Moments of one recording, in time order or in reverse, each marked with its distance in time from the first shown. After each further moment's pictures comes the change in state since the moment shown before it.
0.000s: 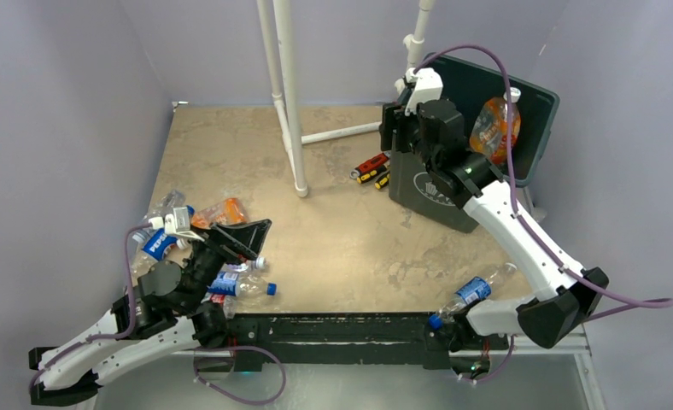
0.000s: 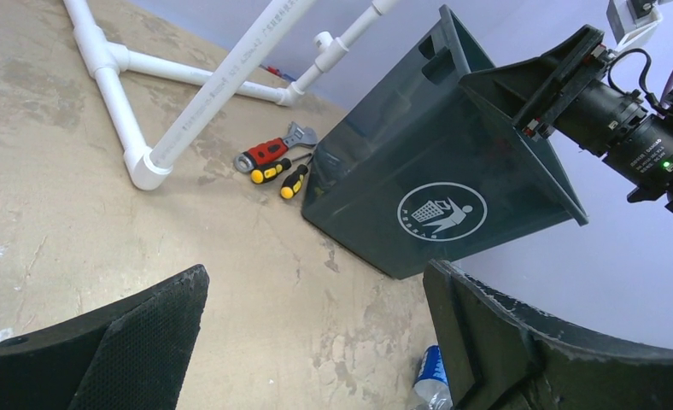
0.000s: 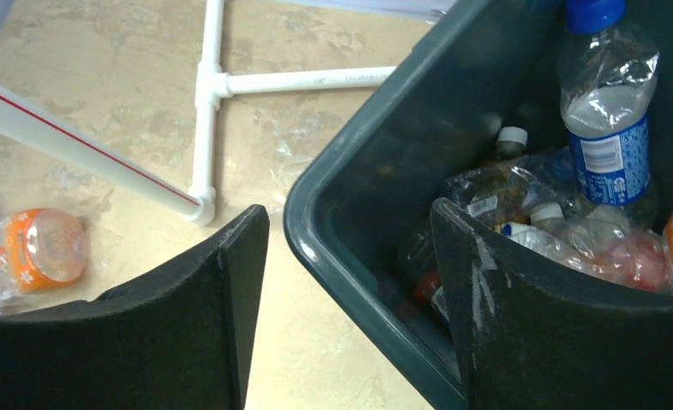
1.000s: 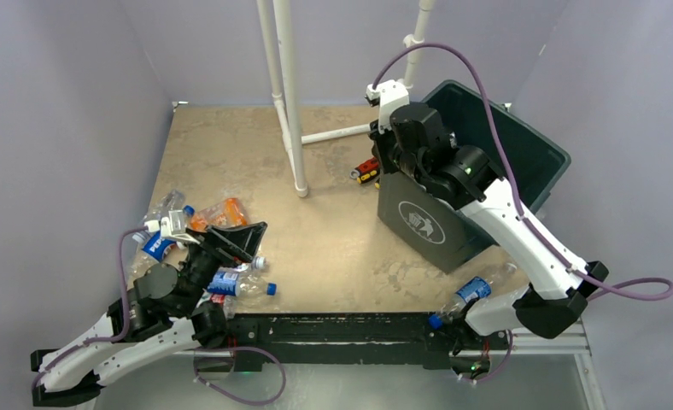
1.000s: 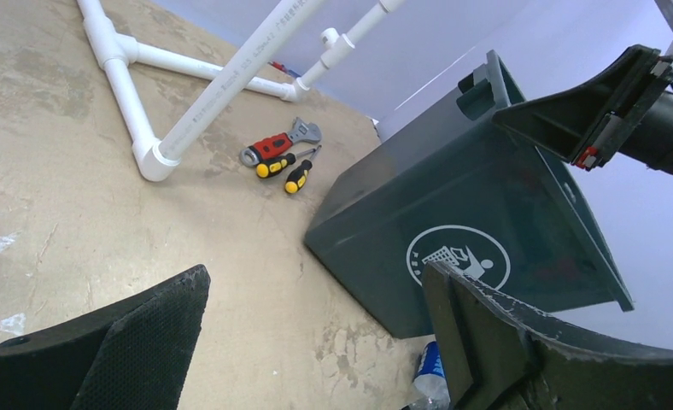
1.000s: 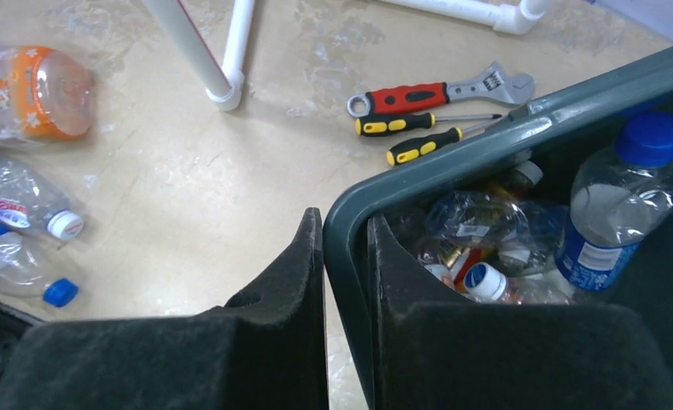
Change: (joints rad) left arm 0.000 -0.046 0.000 -0.061 -0.003 -0.026; right arm 0.207 0.055 0.252 -0.428 0.055 -0.067
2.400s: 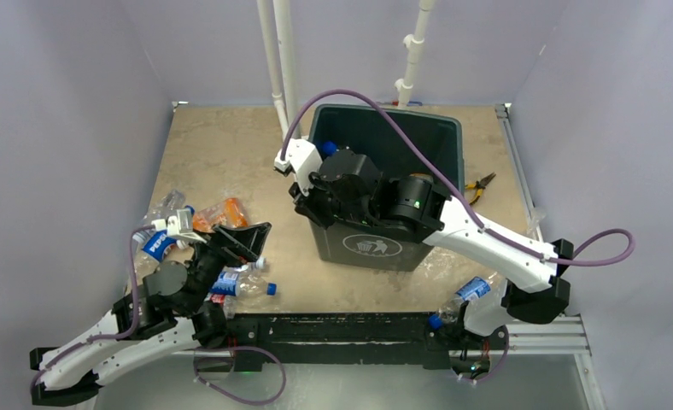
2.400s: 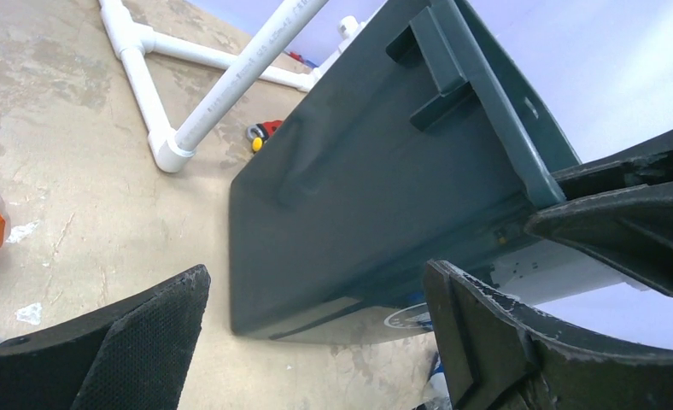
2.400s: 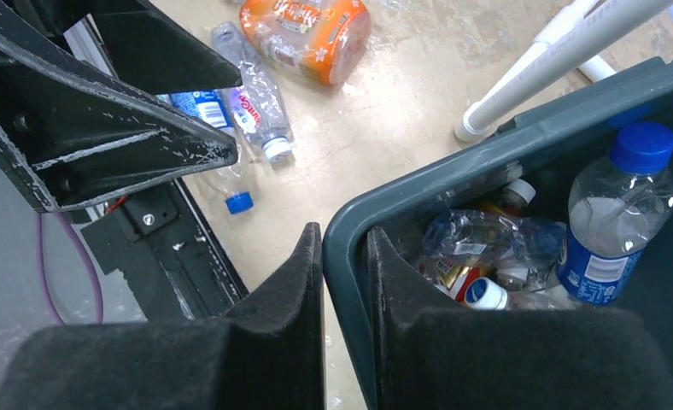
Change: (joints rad) left arm 0.000 0.030 -0.010 -0.009 -0.014 -0.010; right arm 0.424 0.133 0.106 0.027 -0.166 -0.062
